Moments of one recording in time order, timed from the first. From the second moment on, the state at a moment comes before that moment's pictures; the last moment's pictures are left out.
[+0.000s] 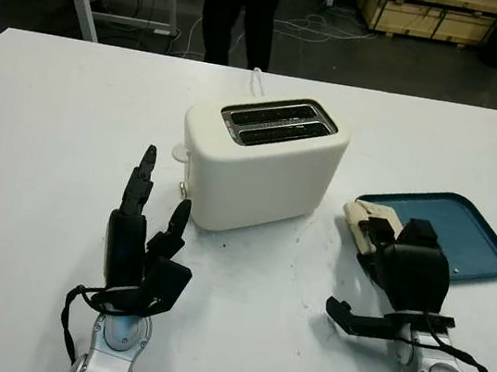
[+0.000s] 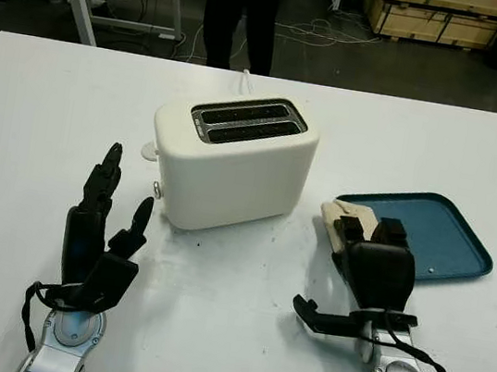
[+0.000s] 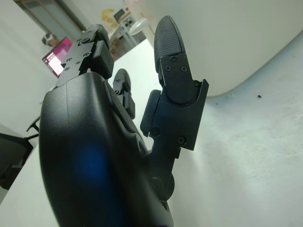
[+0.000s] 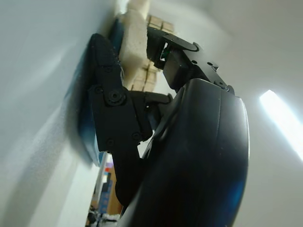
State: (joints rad) left arm 0.20 -0.05 -0.16 -0.17 0.37 -0.15 0.39; right arm -0.05 -0.52 0.29 0.25 -1.01 0.14 -0.56
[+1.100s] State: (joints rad) left arm 0.20 -0.05 -0.16 -0.17 0.37 -0.15 0.39; right arm -0.16 -0.65 0.17 0.23 -0.88 -0.18 -0.62
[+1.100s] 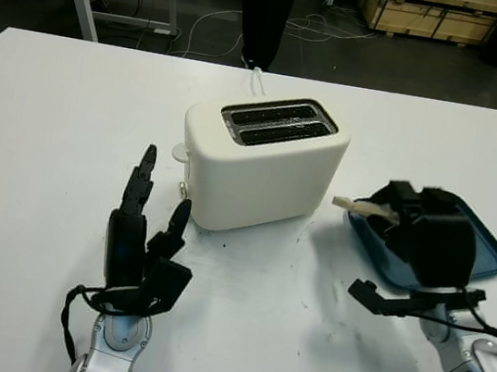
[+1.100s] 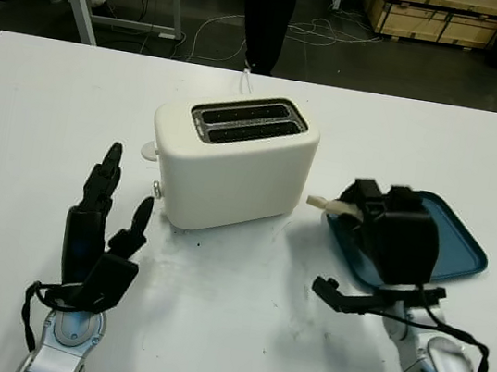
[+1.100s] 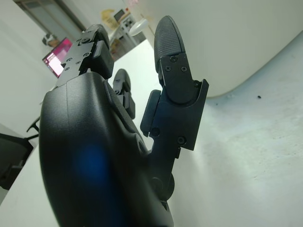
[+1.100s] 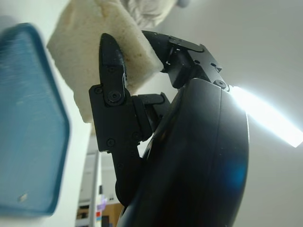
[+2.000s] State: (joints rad) left arm 0.19 -0.05 -0.16 -0.16 0.37 -0.16 0.39; right arm -0.51 -0.84 -0.08 0.36 -0.17 -0.32 0.29
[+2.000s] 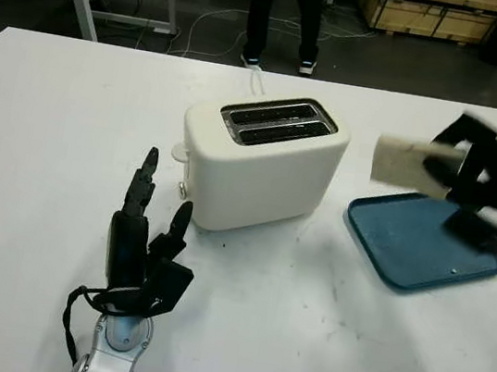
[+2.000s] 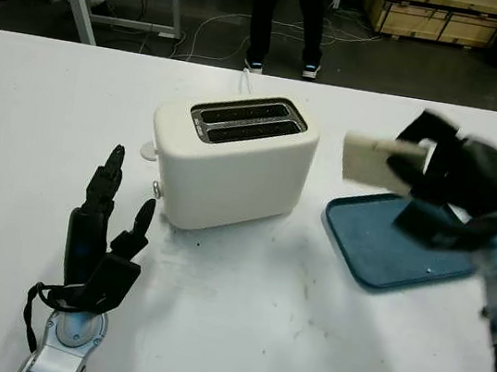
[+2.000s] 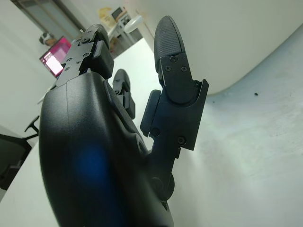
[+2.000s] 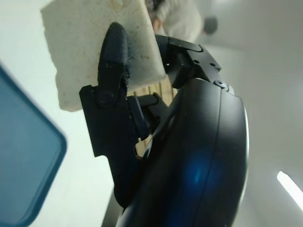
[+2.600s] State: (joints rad) left arm 0.18 -0.05 -0.14 -0.16 0.37 -0.17 0.38; right arm -1.28 -0.71 -0.06 1.03 0.03 -0.27 0.85
